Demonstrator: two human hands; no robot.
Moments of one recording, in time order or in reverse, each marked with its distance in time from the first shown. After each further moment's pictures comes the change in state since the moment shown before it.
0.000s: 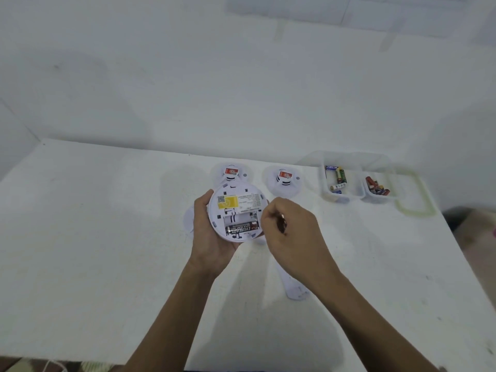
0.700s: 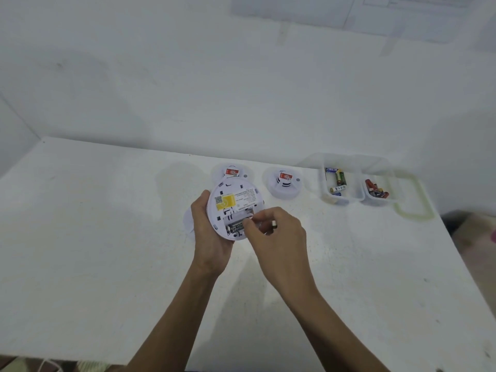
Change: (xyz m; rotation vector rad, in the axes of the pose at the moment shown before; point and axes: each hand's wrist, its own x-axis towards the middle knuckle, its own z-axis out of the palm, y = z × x) left_hand -0.002 0.000 0.008 0.092 0.099 0.167; right_hand -0.005 -0.013 0.032 0.094 0.150 0.313
